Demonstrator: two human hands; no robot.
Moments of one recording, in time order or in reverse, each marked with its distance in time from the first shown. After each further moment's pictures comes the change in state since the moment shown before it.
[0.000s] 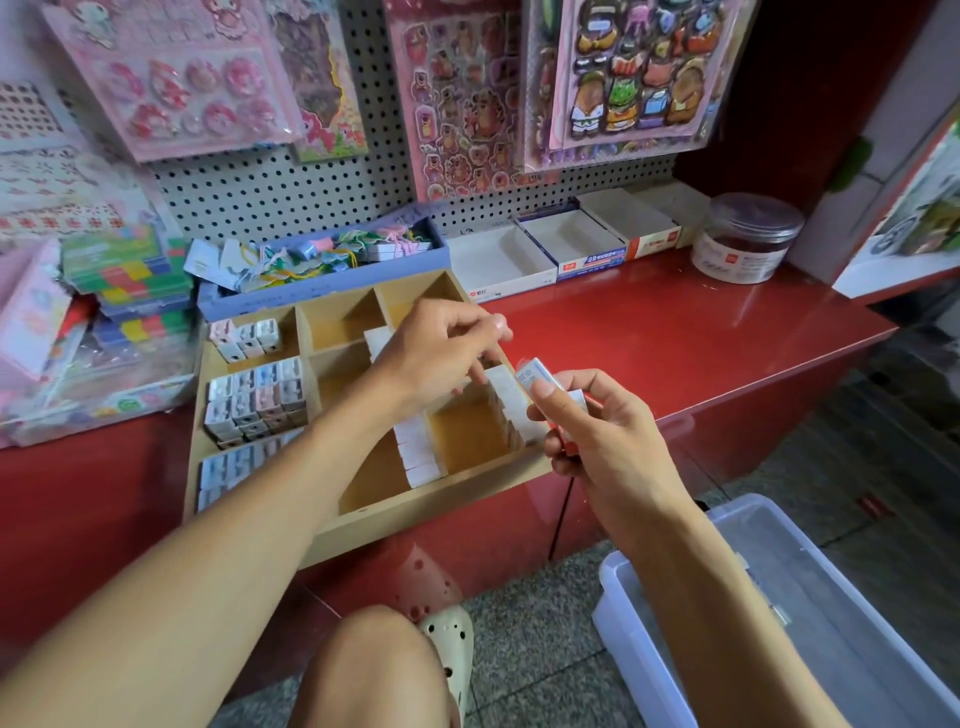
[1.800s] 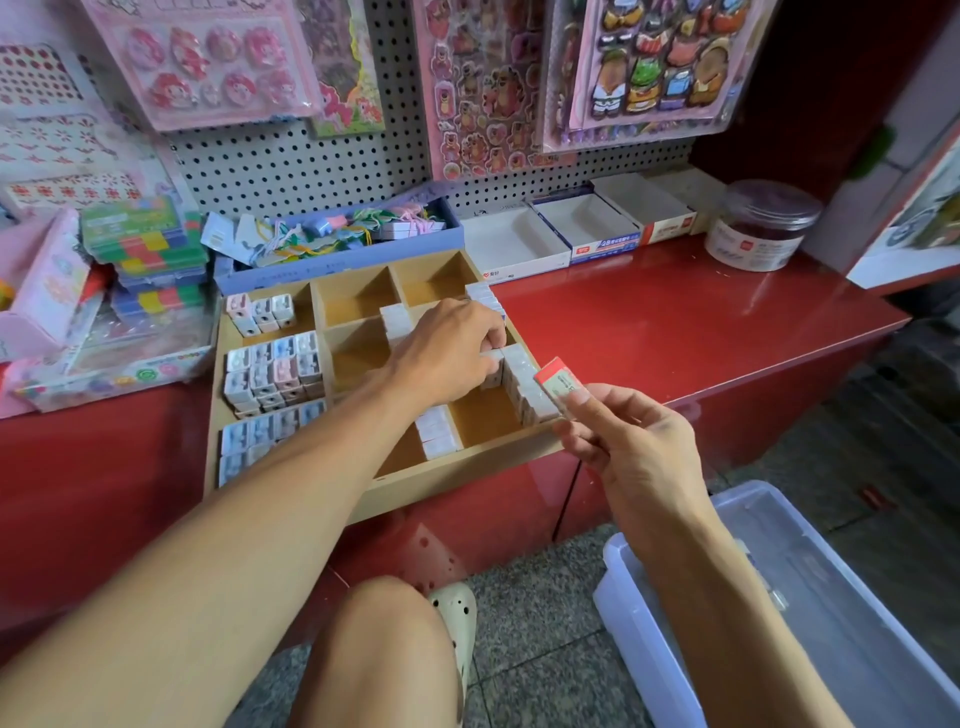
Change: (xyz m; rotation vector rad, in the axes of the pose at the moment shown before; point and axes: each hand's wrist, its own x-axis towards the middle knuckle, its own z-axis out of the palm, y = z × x) left_hand 0.010 -0.030 0.009 0.629 0.000 0.165; right_hand -0.016 0.012 -0.003 0.243 0.181 0.060
